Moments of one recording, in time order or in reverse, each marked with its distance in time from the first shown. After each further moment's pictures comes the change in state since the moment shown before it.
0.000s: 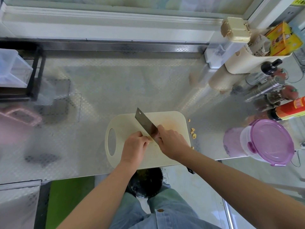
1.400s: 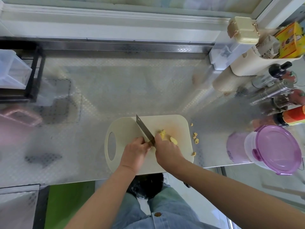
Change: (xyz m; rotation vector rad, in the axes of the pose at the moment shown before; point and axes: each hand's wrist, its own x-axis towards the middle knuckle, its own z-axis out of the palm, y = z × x) left_hand 0.003 -0.002 -0.003 0.135 -0.017 0.160; right_hand 0.004 -0.016 0.015 0.017 -0.066 0.100
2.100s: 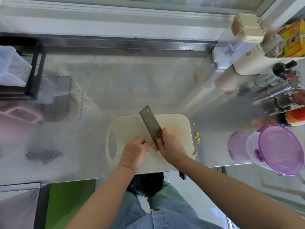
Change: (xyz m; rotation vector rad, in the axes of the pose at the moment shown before) left_hand -0.001 -0.004 0.000 -0.049 0.016 0.036; right_hand 0.017 0.019 0.010 0.222 0.071 0.031
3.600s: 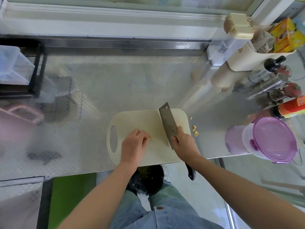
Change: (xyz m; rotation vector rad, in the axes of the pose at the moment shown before) left_hand -0.012 0.006 -0.001 -0.076 0.095 -0.256; right_hand -0.036 0.028 -0.010 0.060 0.122 0.160
